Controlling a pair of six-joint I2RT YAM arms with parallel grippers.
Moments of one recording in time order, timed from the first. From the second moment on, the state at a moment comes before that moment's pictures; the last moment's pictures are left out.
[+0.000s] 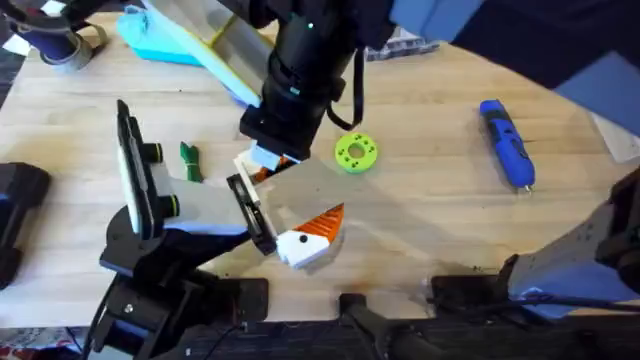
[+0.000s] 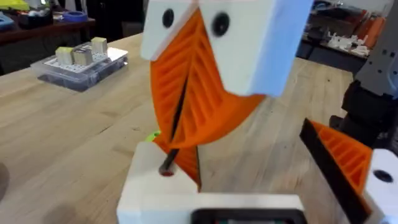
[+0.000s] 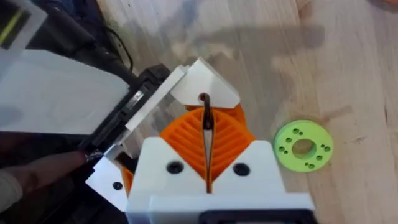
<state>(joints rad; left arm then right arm) -0.31 0.00 0.01 -0.06 0.77 -0.09 0.97 1.86 1.96 -1.38 -0.21 -0.19</state>
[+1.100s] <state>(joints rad) -0.31 0.00 0.01 -0.06 0.76 -0.10 0.98 1.87 1.96 -1.35 -0.21 -0.19</state>
